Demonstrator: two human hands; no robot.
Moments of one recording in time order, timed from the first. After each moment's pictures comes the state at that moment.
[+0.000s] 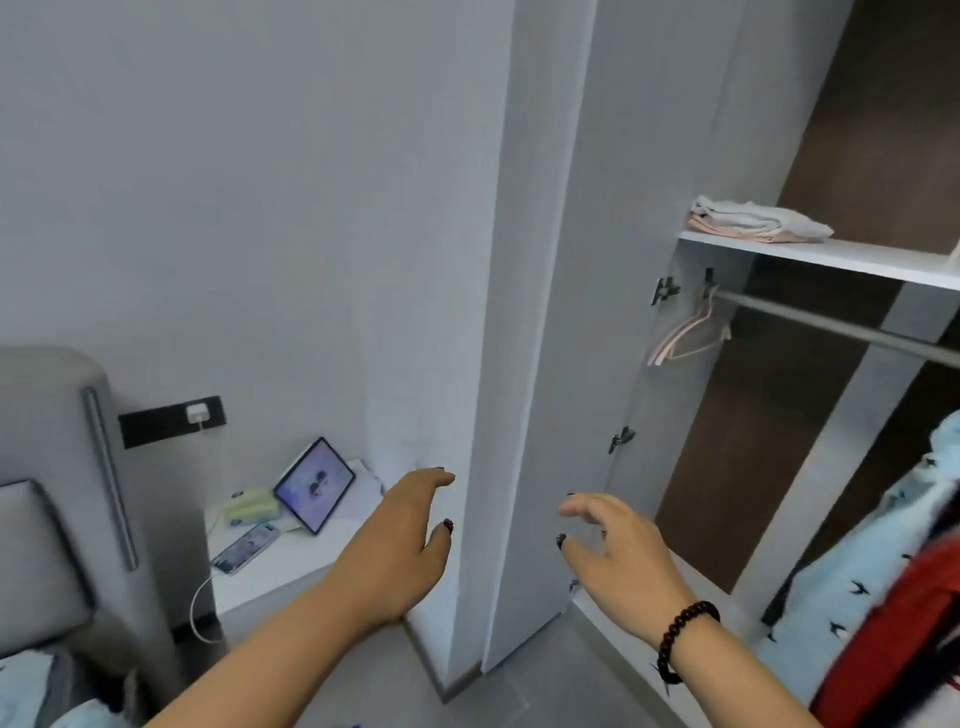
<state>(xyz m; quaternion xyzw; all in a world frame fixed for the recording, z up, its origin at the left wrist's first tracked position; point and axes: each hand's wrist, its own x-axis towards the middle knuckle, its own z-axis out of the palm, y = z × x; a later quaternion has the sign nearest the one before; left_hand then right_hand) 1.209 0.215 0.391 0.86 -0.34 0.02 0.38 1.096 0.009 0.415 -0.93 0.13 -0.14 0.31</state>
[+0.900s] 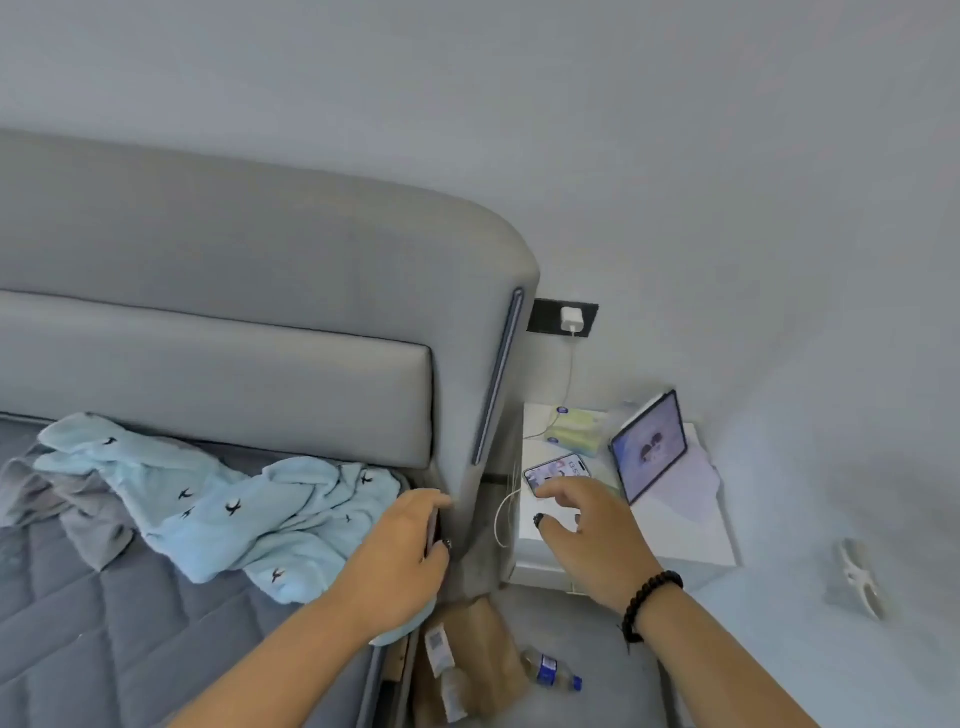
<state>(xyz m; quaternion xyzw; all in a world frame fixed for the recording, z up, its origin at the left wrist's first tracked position) 1.440 0.607 0.231 0.92 0.04 -0.06 0.38 1.508 0.396 0.263 -0.91 -0.14 0.14 0.38</state>
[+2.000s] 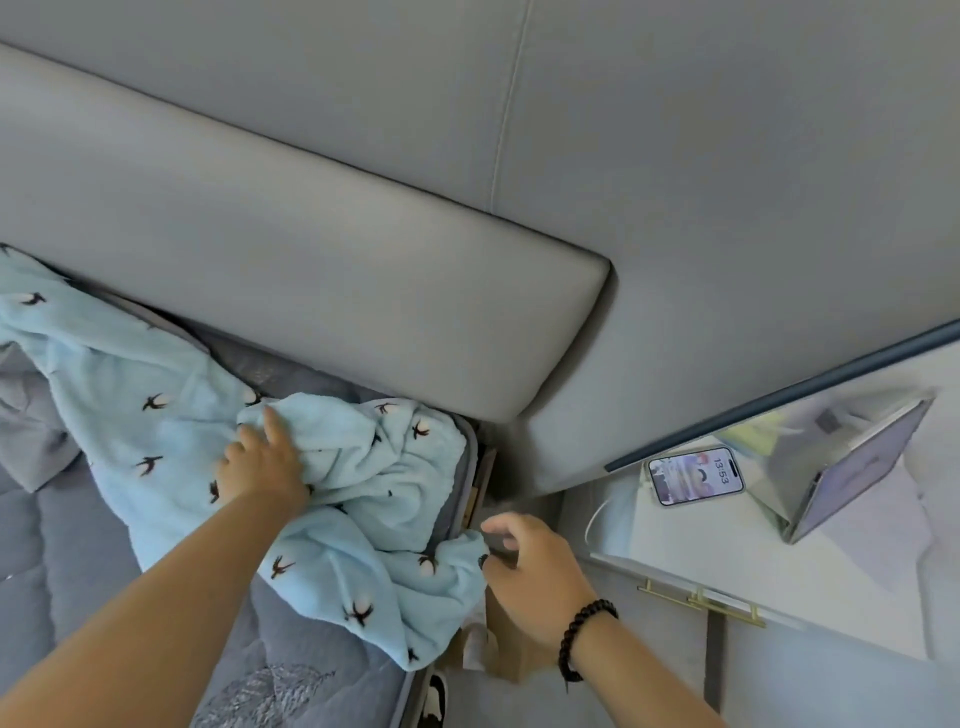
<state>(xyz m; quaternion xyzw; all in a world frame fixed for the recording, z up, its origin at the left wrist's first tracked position) 1.550 0.887 -0.078 0.87 0.41 -0.28 0.05 1.608 0.601 0.005 -0.86 -0.14 0.40 0.28</state>
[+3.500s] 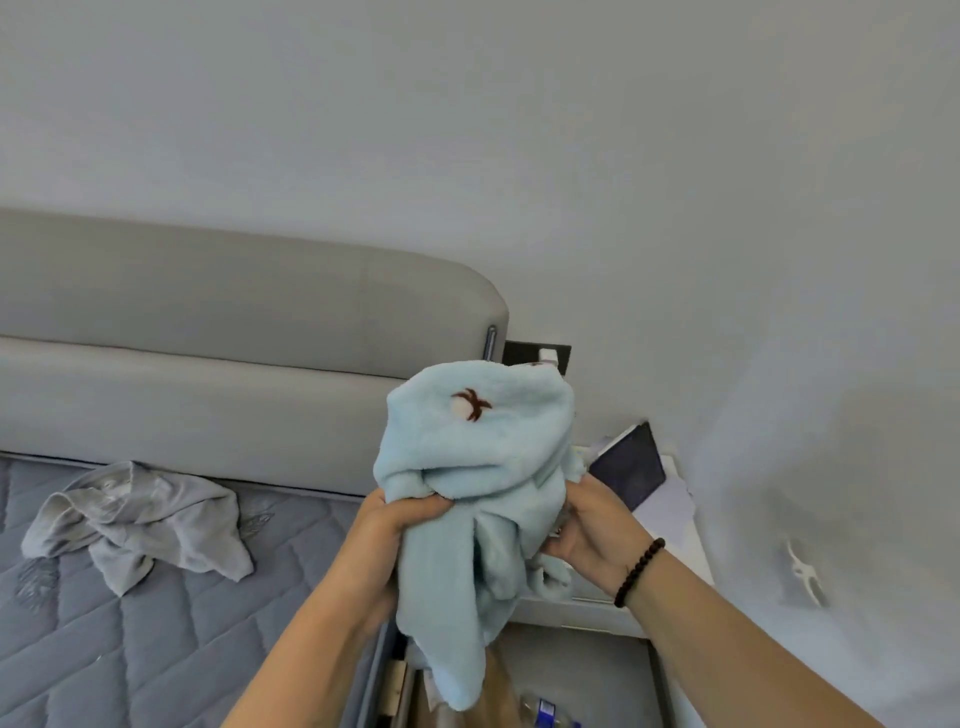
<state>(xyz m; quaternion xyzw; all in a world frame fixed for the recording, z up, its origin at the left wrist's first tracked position) 1.374 0.562 0.341 0.55 0.10 0.01 0.83 1.474 0.372 0.319 -0.54 0.00 0.31 0.78</state>
